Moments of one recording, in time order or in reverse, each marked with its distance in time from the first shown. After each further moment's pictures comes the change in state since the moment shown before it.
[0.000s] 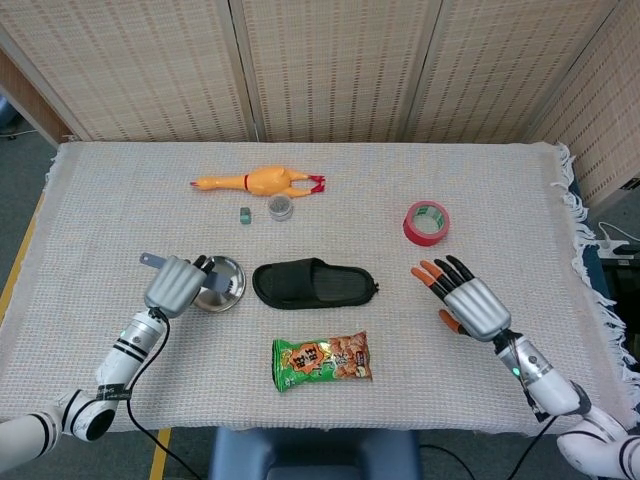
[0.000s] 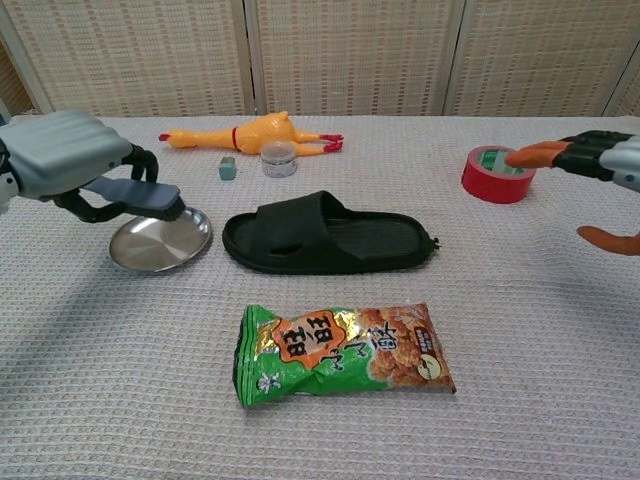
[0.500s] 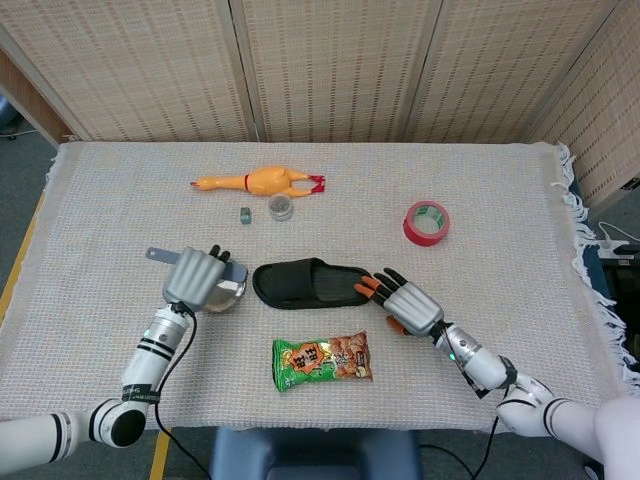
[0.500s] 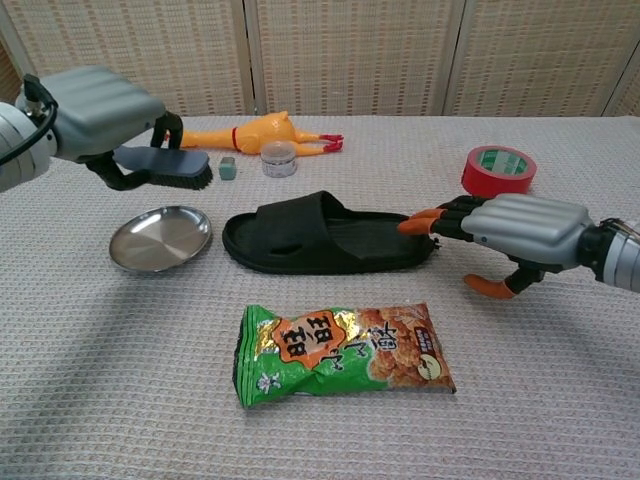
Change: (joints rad) left arm -0.079 0.000 -0.105 -0.315 -0.327 0.055 0.454; right arm 0.165 -0.253 -0.028 0.216 -0.012 -0.189 0.023
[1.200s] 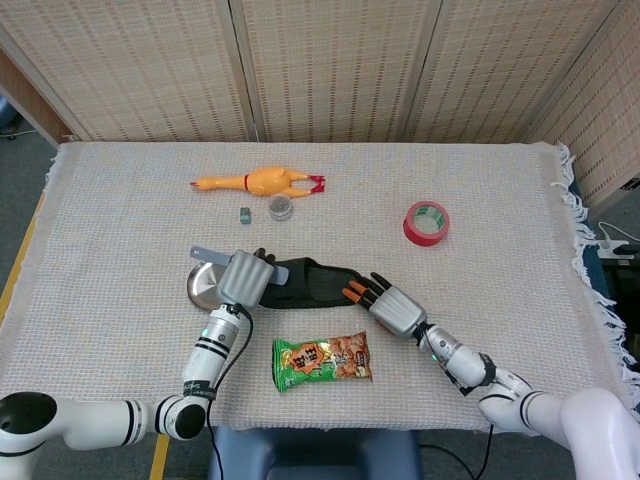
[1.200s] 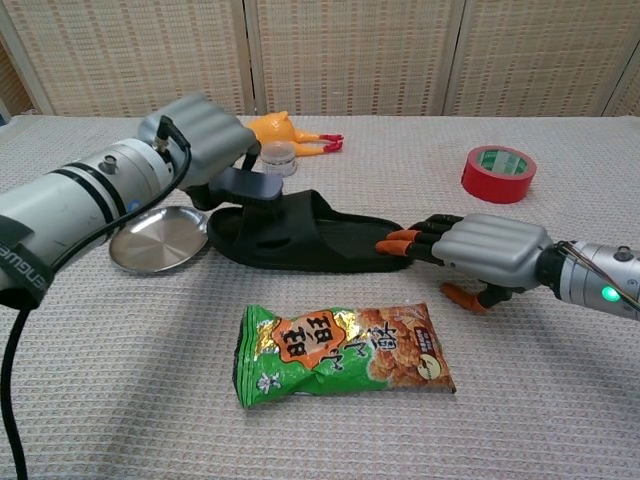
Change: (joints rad) left arm -0.168 -0.256 0.009 0.176 -0.146 0.069 0.155; right arm 0.064 -0.077 -0.056 0.079 0.050 -0.047 -0.077
